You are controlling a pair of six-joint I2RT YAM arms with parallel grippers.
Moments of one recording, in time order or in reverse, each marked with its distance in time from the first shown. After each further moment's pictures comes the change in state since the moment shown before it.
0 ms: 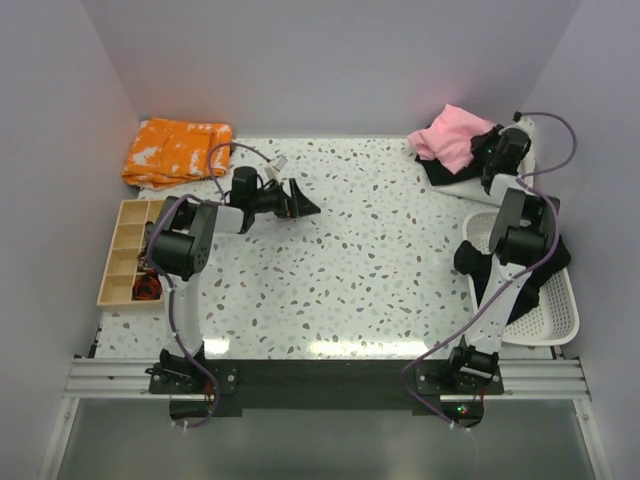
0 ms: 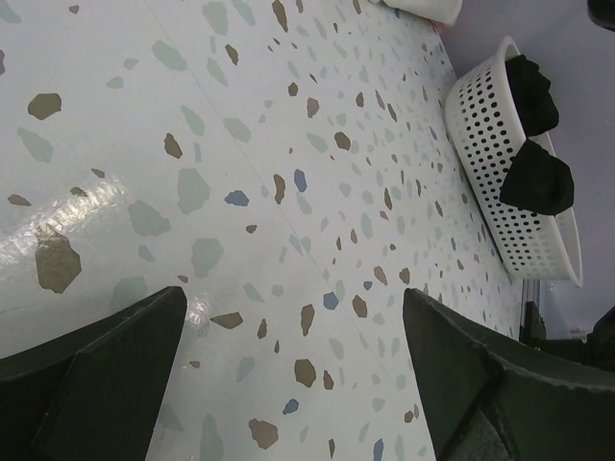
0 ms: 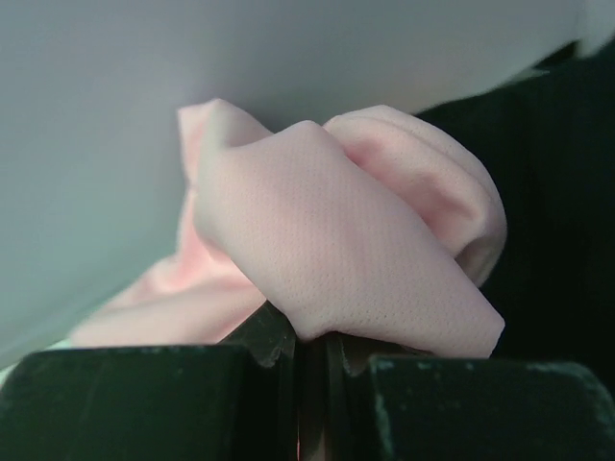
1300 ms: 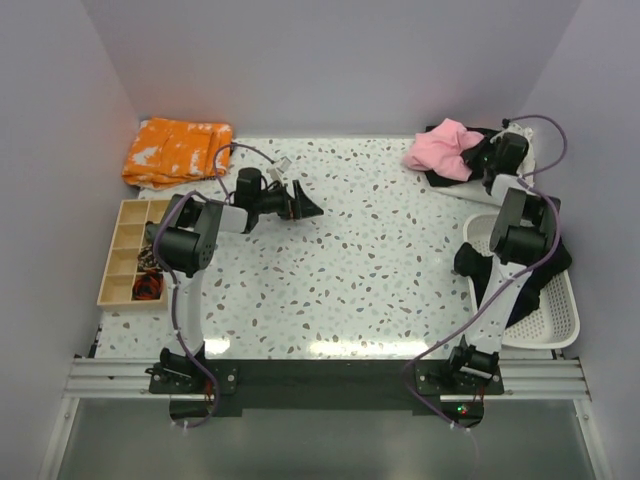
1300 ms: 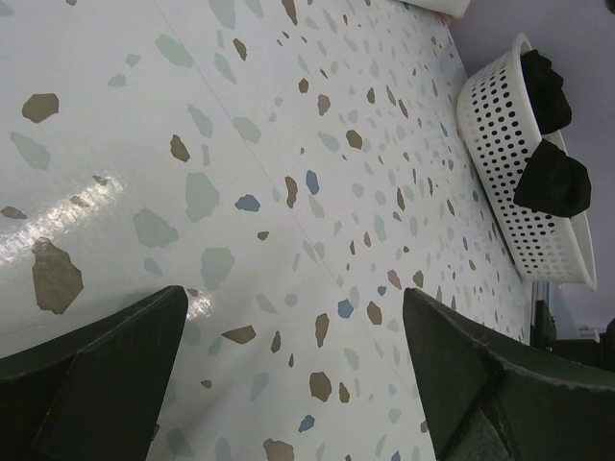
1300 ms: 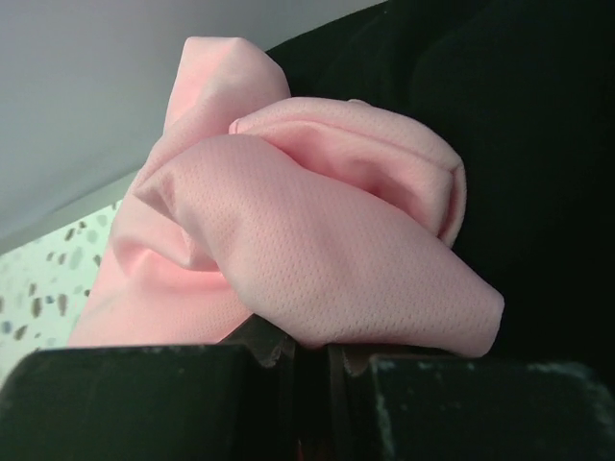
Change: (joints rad) left arm -0.012 0.057 0.032 0.013 -0.001 -0.001; right arm -0.045 0.052 0.035 -0.126 -0.294 0.012
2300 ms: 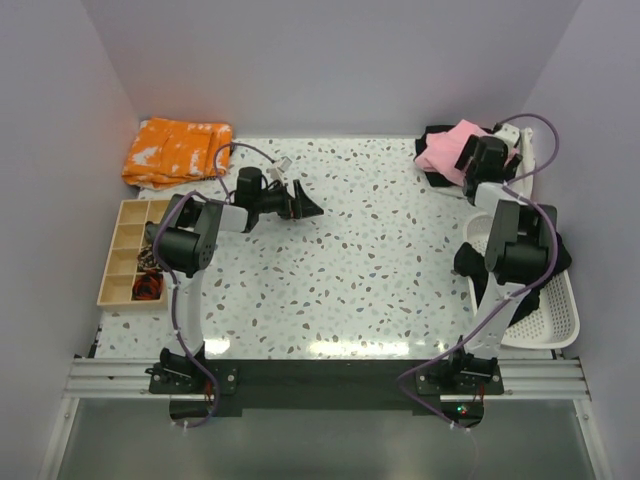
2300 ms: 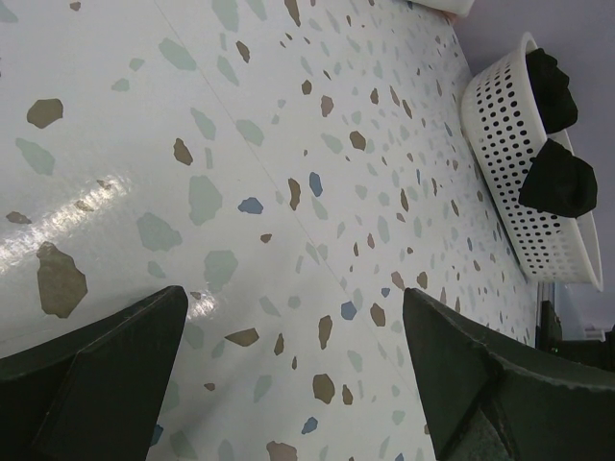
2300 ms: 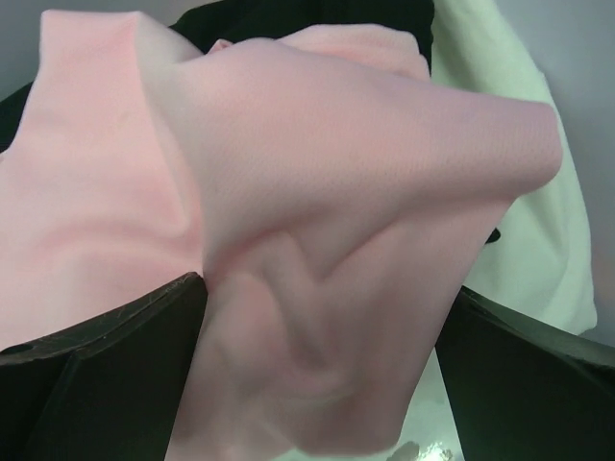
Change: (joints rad) left arm -0.003 -0.002 0.011 -0.022 -0.009 0.021; right arm 0.152 -0.278 -0.289 0.010 0.772 -0.249
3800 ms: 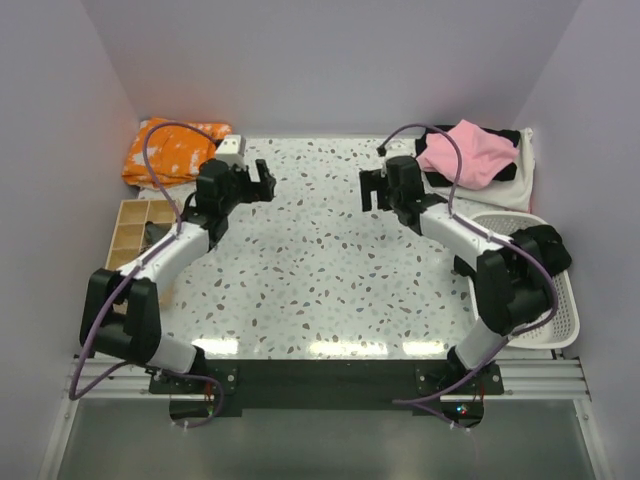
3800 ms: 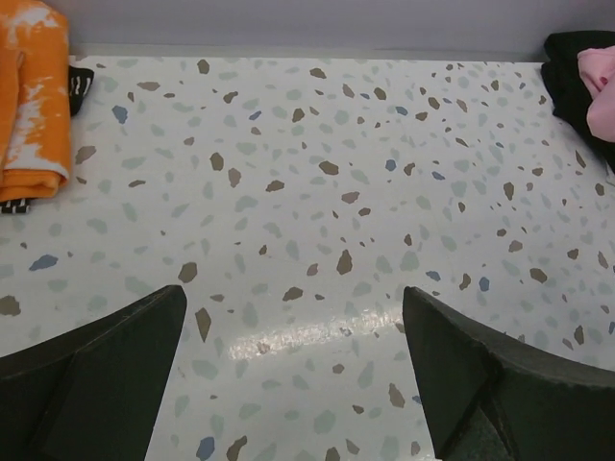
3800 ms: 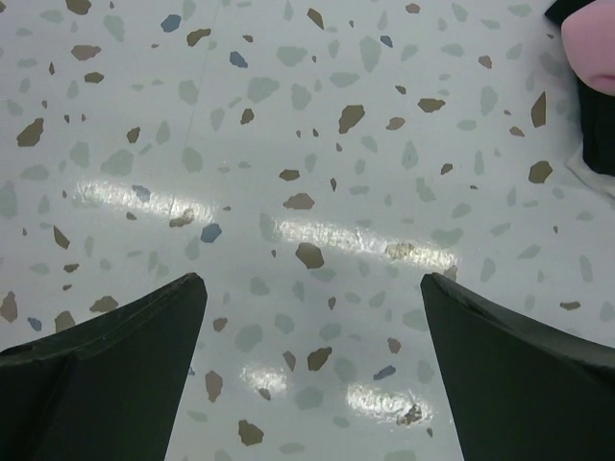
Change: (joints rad) left arm -0.001 -0.694 -0.234 -0.339 -0.811 0.279; right arm 0.547 -0.367 -0.225 -0.362 -0.231 -0.056
